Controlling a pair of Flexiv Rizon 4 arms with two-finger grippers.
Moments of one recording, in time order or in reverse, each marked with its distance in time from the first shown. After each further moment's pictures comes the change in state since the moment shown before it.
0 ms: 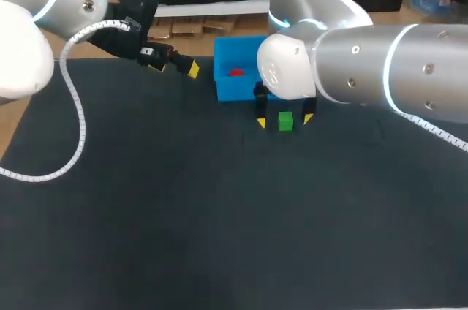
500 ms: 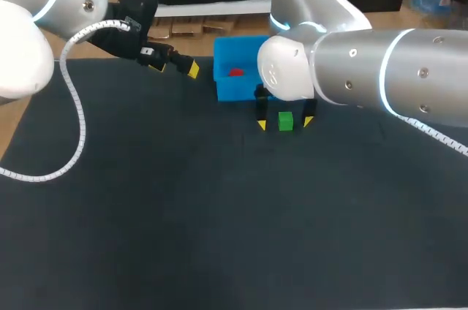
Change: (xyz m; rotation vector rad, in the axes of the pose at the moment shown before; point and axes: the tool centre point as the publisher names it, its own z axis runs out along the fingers) left arm 0.000 0.000 0.000 0.000 0.000 0.000; right arm -0.002 -0.003 0.009 -0.009 0.011 0.013
